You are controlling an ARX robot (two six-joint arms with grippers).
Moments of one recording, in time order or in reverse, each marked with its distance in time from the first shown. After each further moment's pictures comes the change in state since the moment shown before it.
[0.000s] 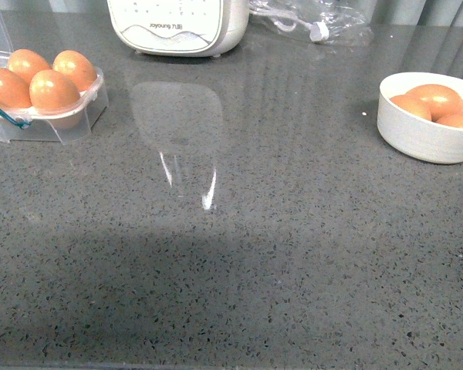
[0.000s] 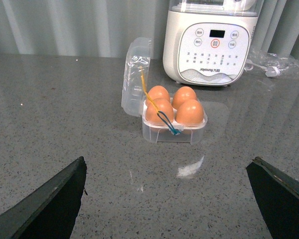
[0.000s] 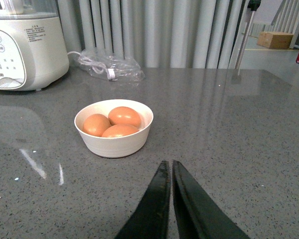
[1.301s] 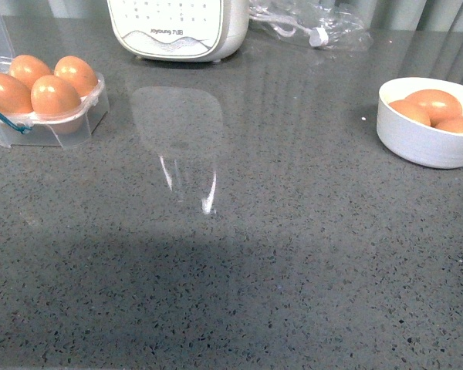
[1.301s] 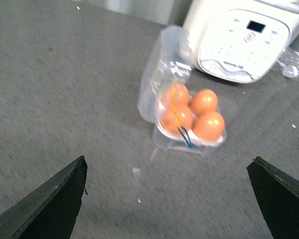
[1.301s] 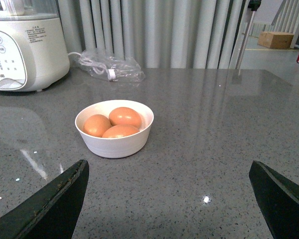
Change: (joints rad) left arm 0.303 0.706 0.349 0.126 0.285 -0.112; right arm 0.000 0.000 0.000 0.000 0.000 0.004
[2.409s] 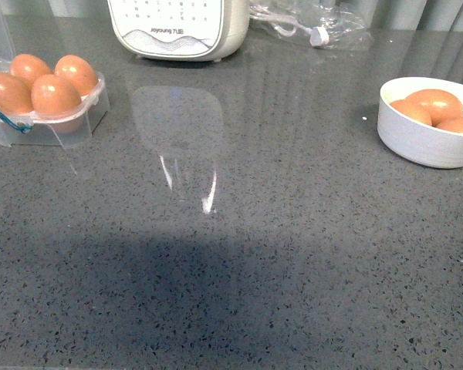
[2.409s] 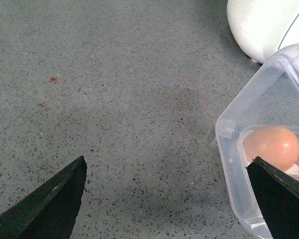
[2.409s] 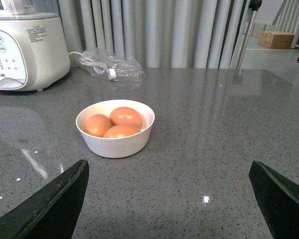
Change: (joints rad) left arm 0.013 0.807 0.442 0.225 0.038 0.240; right arm 0.000 0.000 0.000 0.000 0.000 0.000
